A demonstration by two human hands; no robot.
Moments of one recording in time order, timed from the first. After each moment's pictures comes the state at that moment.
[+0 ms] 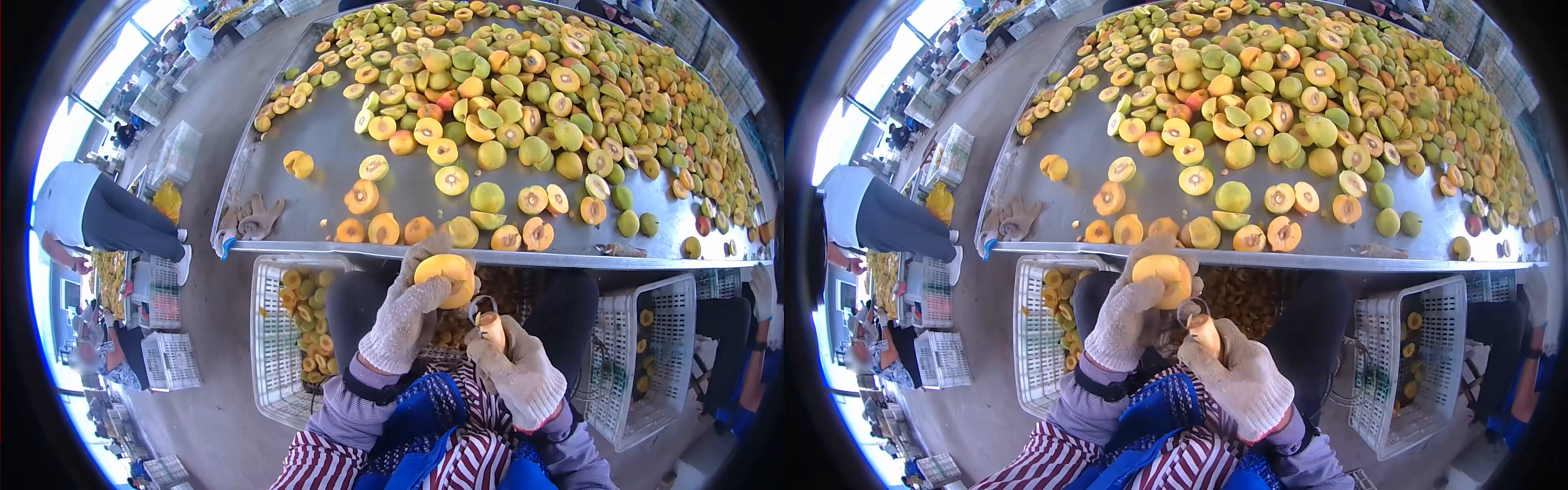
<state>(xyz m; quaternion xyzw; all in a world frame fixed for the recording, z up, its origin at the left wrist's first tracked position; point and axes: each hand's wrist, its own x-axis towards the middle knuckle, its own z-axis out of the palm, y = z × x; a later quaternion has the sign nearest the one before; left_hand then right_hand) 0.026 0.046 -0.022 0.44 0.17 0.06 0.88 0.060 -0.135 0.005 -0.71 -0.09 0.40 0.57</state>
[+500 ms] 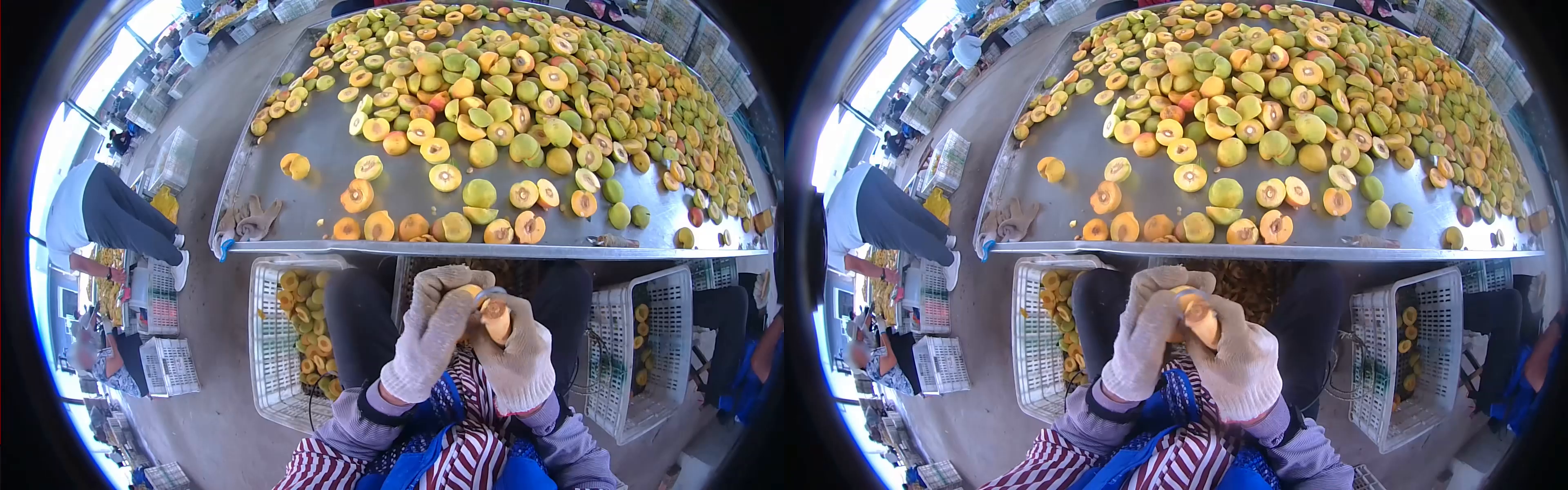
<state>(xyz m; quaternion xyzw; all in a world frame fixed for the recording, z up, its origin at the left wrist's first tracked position) 0.003 0.000 0.002 0.53 0.17 0.09 0.82 0.049 -0.121 0.000 -0.81 -0.26 0.02 0.53</state>
